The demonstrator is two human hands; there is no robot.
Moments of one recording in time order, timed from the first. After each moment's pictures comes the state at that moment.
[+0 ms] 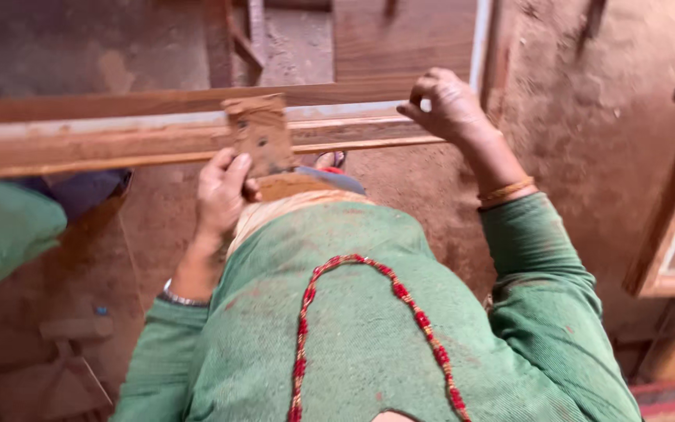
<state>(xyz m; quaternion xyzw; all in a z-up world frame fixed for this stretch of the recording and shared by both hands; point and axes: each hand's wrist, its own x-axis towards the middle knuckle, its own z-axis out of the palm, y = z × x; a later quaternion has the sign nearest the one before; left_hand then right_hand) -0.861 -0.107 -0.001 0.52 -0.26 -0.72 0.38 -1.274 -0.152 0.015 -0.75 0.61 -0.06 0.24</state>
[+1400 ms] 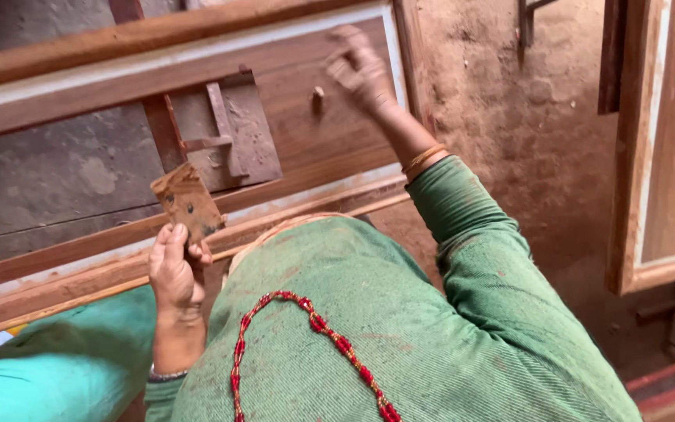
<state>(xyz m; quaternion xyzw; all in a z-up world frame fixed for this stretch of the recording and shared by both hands) -0.879 -0.186 0.010 0.53 -0.15 -0.71 0.43 -1.317 -0.309 -0.052 -0.53 0.59 -0.48 0.36</state>
